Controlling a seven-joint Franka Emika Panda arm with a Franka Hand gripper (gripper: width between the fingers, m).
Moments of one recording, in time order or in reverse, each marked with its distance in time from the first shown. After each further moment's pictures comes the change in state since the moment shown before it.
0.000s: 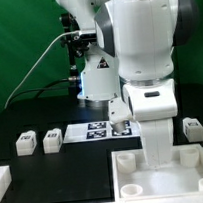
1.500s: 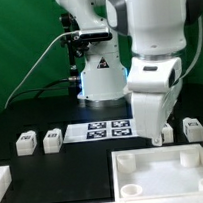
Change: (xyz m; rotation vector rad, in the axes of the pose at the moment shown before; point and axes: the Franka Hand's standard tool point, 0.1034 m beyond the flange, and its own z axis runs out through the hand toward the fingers) arm 0.045 -0.039 -0.031 -0.014 0.019 0.600
